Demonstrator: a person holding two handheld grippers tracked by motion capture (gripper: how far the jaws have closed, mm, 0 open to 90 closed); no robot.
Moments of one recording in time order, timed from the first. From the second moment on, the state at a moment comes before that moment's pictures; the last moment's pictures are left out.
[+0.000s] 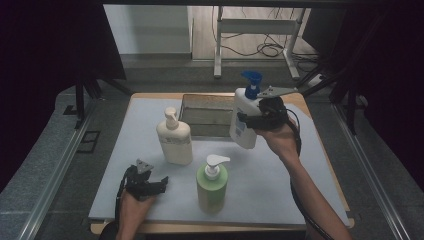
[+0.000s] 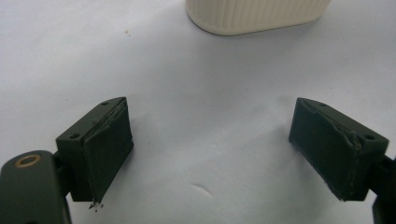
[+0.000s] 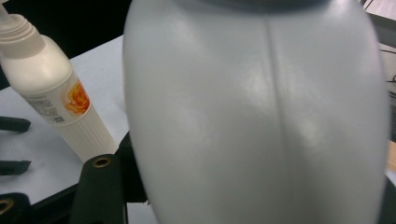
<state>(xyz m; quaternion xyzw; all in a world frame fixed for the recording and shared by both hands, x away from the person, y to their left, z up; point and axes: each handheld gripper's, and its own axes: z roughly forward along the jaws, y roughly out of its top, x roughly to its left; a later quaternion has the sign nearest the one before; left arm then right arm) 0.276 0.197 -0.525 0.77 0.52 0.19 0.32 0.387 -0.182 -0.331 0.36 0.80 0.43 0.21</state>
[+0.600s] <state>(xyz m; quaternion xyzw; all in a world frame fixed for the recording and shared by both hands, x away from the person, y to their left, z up) 0.276 0.197 -0.525 0.77 0.52 0.19 0.32 0.407 -0.153 -0.324 0.36 0.80 0.43 0.22</state>
